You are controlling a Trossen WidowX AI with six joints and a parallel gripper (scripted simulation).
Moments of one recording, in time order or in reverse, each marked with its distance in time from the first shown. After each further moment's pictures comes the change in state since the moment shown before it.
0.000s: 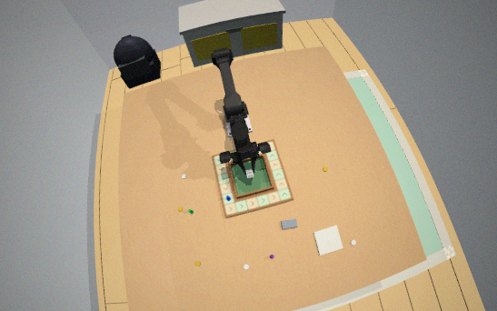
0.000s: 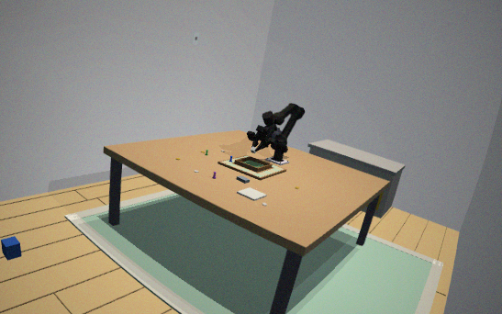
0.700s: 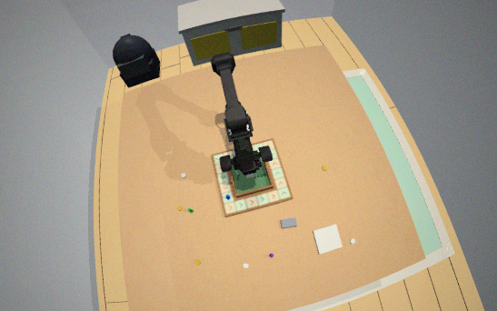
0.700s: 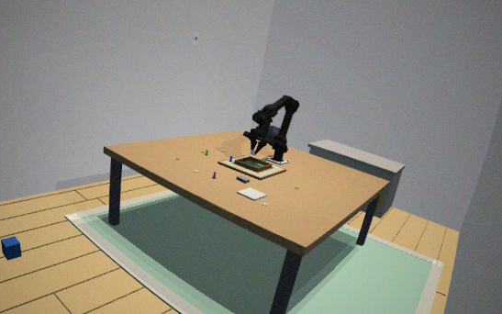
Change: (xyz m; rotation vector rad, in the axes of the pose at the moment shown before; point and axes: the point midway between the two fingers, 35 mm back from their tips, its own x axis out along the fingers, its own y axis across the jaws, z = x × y) arm 0.013 -0.001 0.001 0.001 0.482 0.000
